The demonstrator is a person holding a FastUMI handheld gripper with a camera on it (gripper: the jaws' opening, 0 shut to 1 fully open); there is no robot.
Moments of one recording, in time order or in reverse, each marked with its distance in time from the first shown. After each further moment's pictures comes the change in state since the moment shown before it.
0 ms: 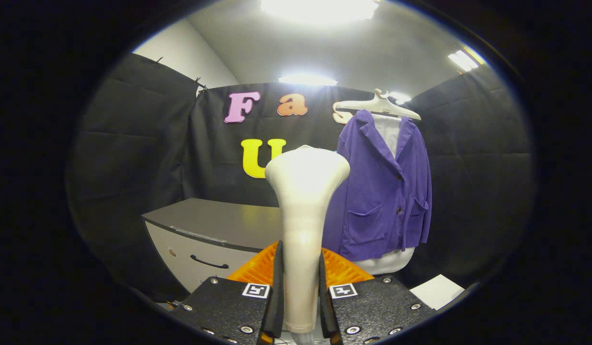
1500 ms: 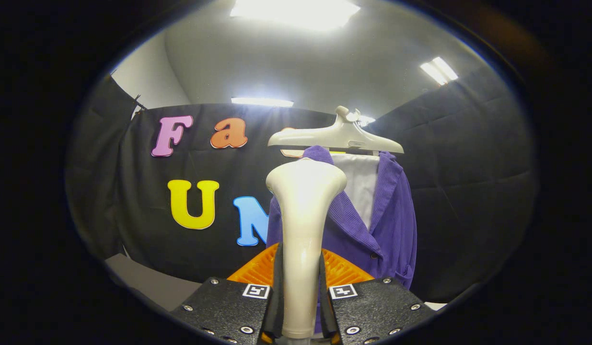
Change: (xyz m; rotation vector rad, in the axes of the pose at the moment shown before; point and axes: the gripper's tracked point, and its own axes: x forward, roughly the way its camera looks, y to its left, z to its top) arm 0.229 -0.153 0.167 0.068 -0.146 -0.287
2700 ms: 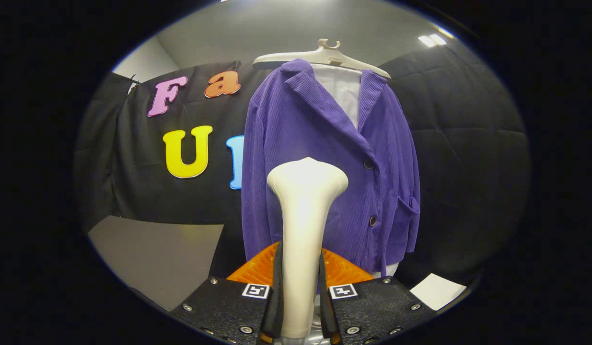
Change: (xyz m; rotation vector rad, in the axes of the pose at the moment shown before) arm -0.038 -0.028 -0.189 0.018 0.288 0.031
